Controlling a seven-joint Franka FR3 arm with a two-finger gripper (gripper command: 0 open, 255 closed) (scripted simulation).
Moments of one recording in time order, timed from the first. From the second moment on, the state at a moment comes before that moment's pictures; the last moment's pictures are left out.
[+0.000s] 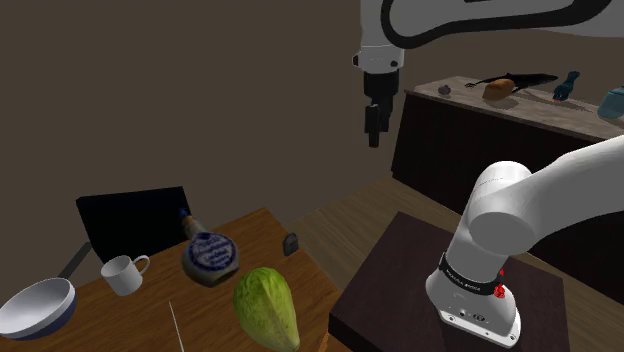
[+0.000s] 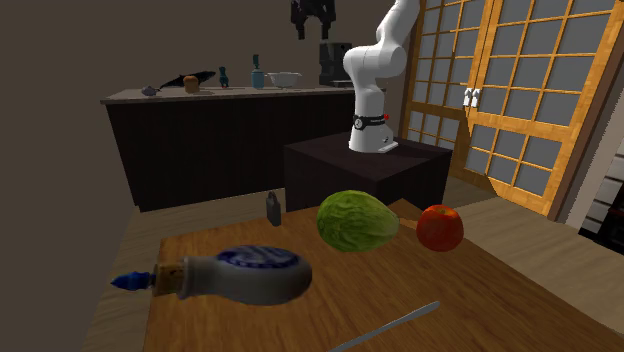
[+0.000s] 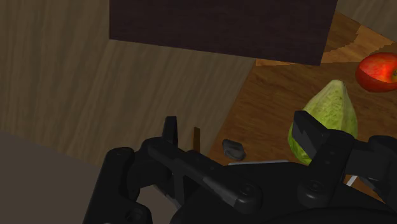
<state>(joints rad) 0.02 -0.78 0.01 -2.43 -0.05 1.55 -0.13</state>
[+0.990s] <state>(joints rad) 0.06 -0.53 -0.08 -2.67 0.04 2.13 -0.23</state>
